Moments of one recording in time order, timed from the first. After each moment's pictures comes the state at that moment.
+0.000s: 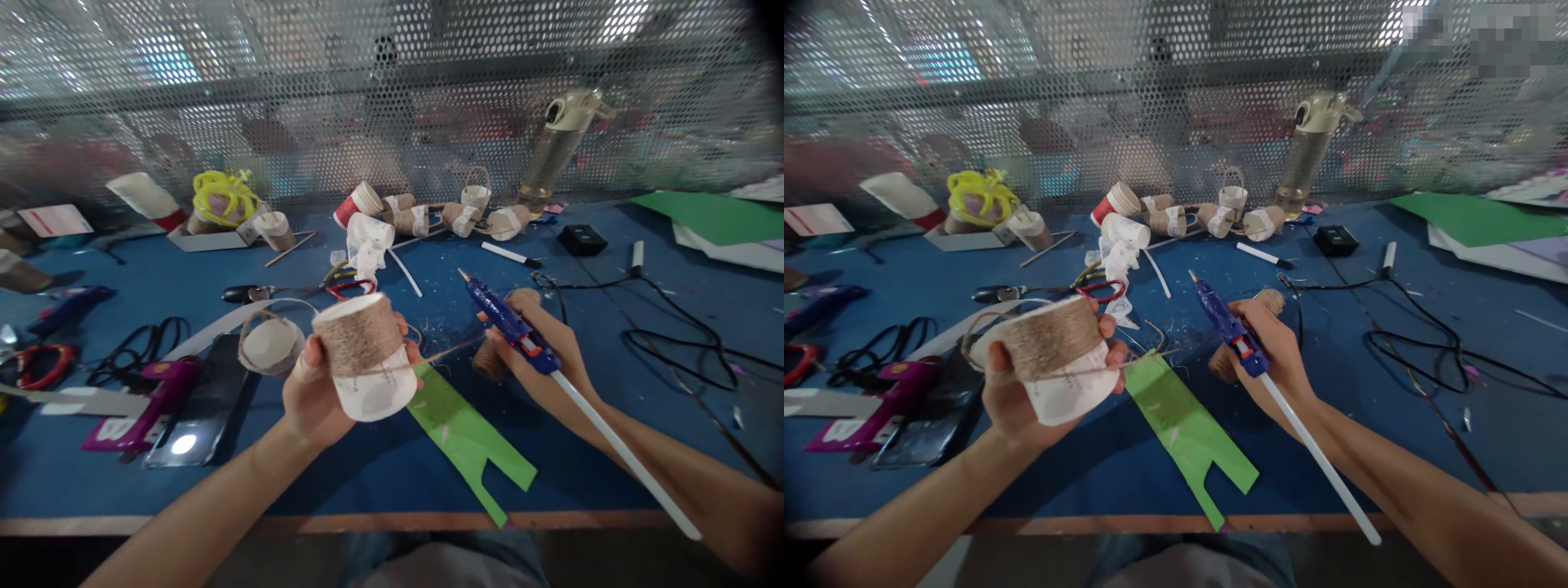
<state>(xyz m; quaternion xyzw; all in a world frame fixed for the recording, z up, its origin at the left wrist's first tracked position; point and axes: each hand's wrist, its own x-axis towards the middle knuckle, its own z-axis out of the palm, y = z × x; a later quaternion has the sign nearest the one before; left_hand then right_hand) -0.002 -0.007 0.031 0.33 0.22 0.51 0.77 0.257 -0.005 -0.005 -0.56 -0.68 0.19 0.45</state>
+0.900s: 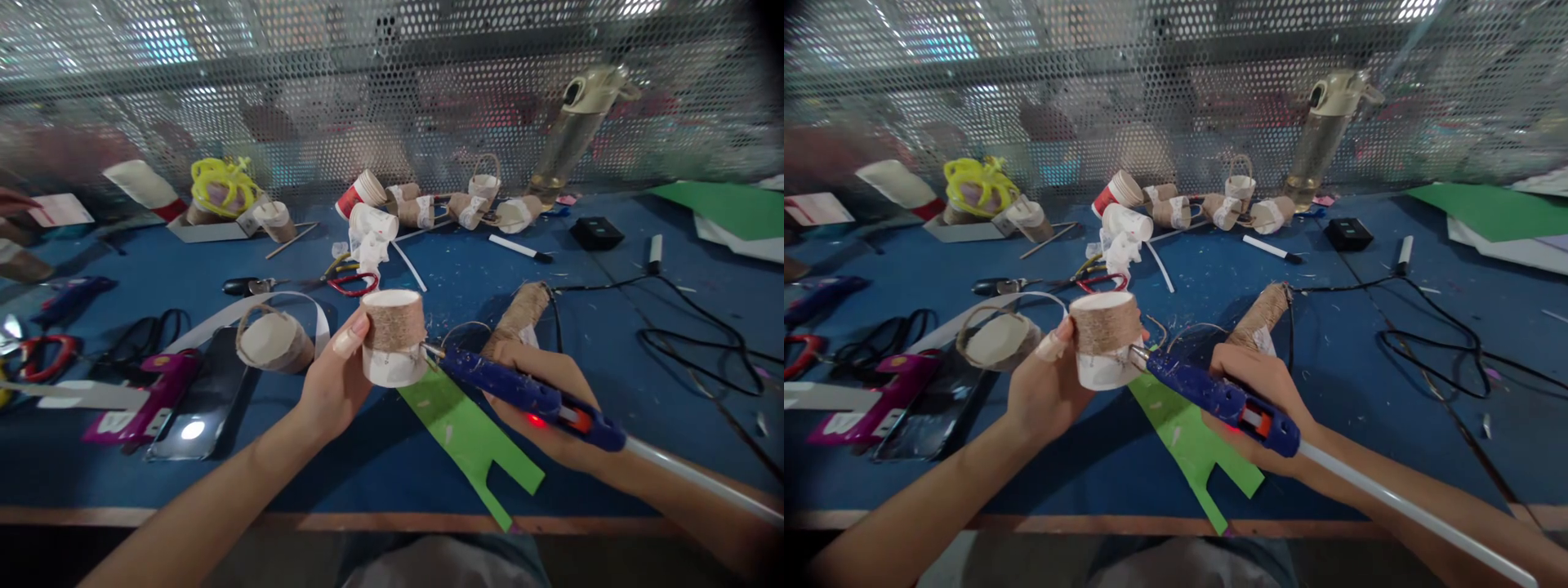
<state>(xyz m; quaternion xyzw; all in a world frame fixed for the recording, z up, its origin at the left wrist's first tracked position) 0.006 0.001 0.019 0.35 0.33 0.53 0.70 0.242 -0.039 0.008 -0.47 -0.72 0.32 0.39</state>
